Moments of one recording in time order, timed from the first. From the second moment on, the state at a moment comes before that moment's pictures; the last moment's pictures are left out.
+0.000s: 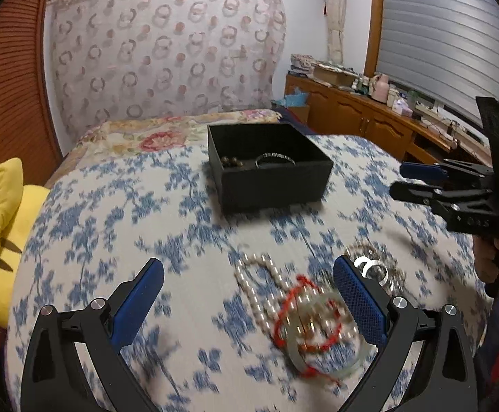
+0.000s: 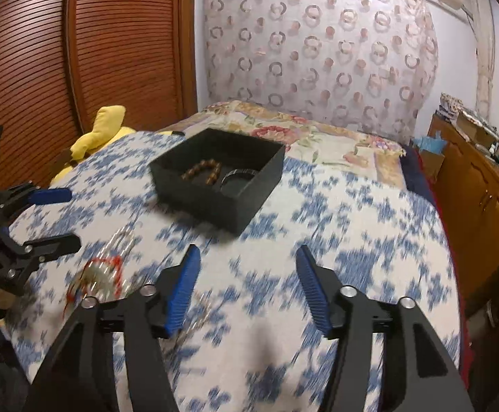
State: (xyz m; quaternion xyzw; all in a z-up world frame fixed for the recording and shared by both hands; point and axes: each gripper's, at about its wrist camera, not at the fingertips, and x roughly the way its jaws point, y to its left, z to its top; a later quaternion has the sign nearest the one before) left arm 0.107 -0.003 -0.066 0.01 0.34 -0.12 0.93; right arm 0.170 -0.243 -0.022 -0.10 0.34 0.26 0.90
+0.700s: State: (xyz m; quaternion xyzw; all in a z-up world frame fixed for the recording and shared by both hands) left arm 0.072 -0.042 -0.094 0.04 0.39 -0.14 0.91; right arm 0.113 -0.243 -0.062 -0.09 0.37 0.28 0.88
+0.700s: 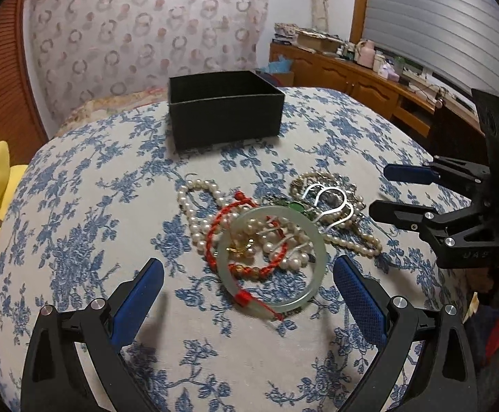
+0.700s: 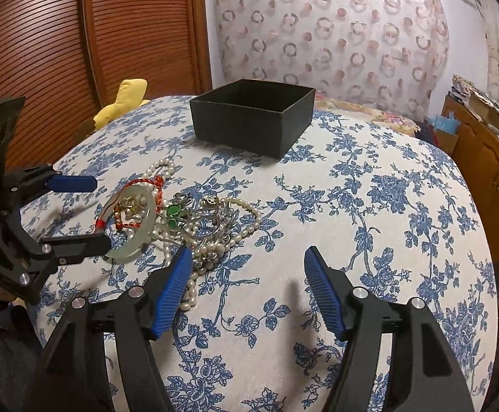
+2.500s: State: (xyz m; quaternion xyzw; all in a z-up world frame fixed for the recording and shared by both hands) left arm 0.049 -0.034 -0.080 0.01 0.36 -0.14 0.92; right arm 0.149 -0.225 -0.066 -0.01 0.42 0.31 0.85
